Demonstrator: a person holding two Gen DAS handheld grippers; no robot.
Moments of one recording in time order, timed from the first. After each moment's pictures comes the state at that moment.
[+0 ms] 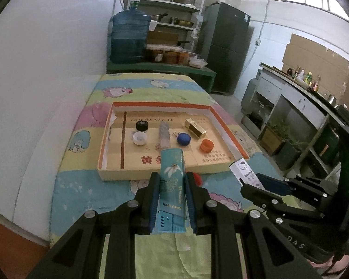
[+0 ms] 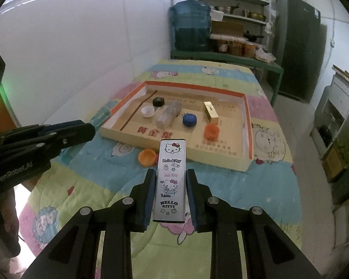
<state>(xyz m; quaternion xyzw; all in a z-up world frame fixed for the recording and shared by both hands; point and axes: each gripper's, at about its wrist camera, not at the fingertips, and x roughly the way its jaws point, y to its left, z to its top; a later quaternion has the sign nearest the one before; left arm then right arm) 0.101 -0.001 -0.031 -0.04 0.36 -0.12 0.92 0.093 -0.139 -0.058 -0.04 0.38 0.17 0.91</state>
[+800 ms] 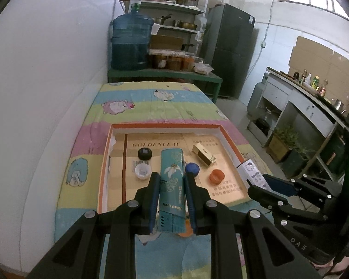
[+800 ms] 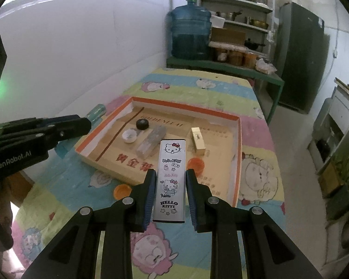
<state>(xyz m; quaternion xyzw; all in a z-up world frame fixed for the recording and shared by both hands) 0.171 -0.007 -0.013 -0.04 0.35 -0.11 0.93 0.160 -0.151 -0.041 -0.06 0.37 0.17 0.91</state>
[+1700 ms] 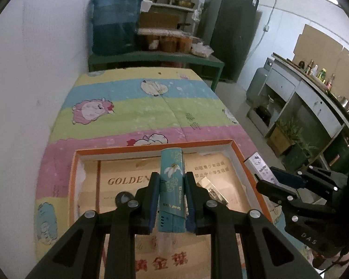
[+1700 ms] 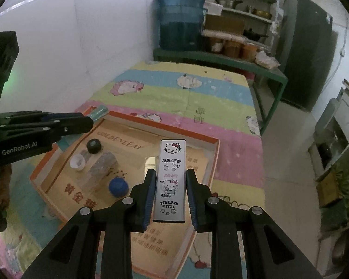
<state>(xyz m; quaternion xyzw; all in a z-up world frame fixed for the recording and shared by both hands) 0.318 -0.040 -0.037 -0.03 0.42 -0.13 0.90 0.297 -0.192 -0.053 -0.07 0.41 0.17 0.89</state>
